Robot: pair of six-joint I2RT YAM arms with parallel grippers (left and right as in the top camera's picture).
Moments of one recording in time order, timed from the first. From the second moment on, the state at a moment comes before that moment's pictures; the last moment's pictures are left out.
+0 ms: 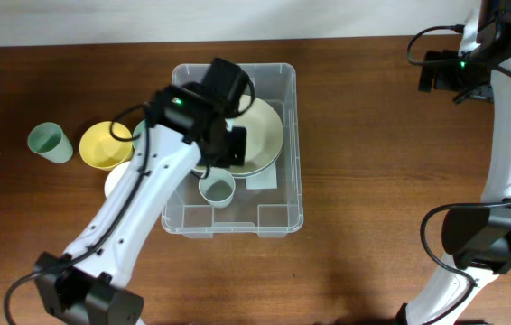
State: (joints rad) left arm -0.49 1.75 1.75 -1.32 -0.02 -0.36; right arm -0.19 2.02 2.29 -1.45 0.03 0.04
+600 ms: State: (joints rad) left arm -0.50 1.75 1.48 -1.11 0.00 -0.36; right arm -0.19 2.02 2.29 -1.45 0.03 0.04
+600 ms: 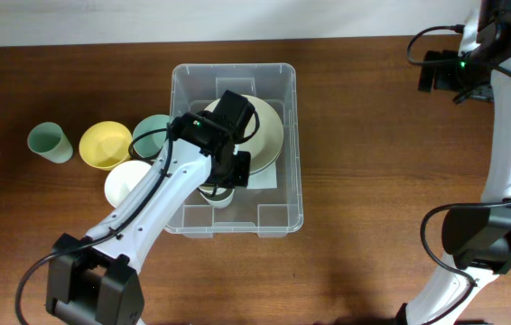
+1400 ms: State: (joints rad) left arm -0.25 1.76 1.94 -1.26 -0.38 -0.35; right arm -0.19 2.02 2.29 -1.45 0.03 0.04
